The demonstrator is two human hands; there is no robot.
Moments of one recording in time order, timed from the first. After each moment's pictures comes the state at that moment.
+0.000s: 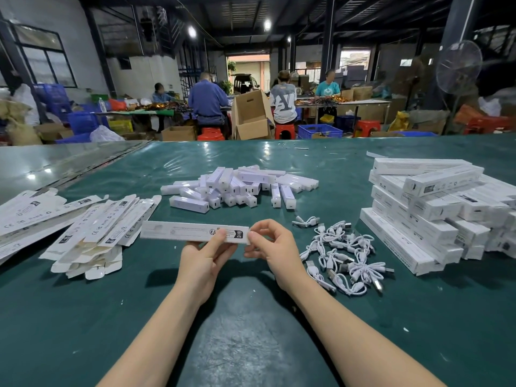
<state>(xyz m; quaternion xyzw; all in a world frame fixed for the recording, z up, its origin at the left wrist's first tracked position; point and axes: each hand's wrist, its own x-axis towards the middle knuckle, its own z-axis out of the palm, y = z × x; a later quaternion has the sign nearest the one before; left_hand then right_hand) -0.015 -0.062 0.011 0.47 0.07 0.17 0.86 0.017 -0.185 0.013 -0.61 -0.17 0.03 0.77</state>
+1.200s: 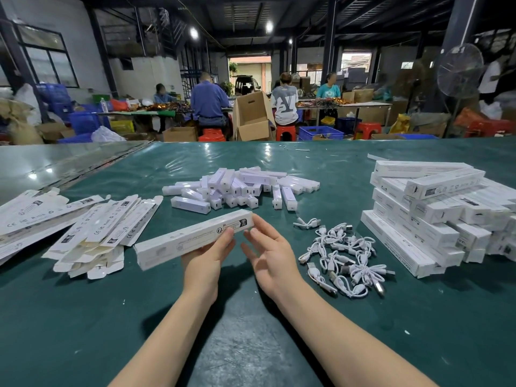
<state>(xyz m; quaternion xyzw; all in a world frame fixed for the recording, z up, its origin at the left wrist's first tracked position) -0.017 -0.076 0.010 0.47 0.07 0.29 0.83 0.005 -0.169 0.019 -0.38 -0.05 0.12 0.91</state>
